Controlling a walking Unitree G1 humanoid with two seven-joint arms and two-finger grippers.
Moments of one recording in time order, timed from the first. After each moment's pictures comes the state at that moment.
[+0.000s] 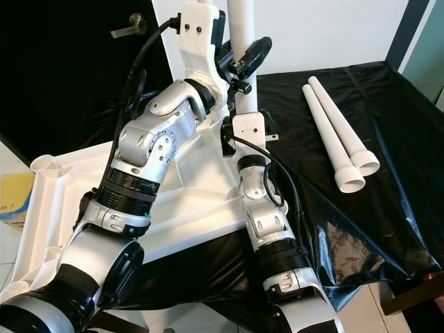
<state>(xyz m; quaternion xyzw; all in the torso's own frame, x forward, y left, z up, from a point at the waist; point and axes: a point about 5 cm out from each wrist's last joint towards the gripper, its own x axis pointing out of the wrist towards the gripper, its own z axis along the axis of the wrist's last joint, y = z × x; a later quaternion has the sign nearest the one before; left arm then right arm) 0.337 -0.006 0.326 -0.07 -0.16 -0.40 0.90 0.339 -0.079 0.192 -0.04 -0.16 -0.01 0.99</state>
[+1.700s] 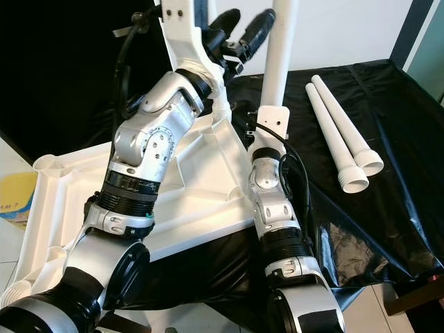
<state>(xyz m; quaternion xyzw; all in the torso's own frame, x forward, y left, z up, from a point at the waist) 0.328 0.008 0.343 -0.14 -0.23 -0.40 0.88 0.355 -0.106 0.188 0.04 -0.11 -0.07 0.99</state>
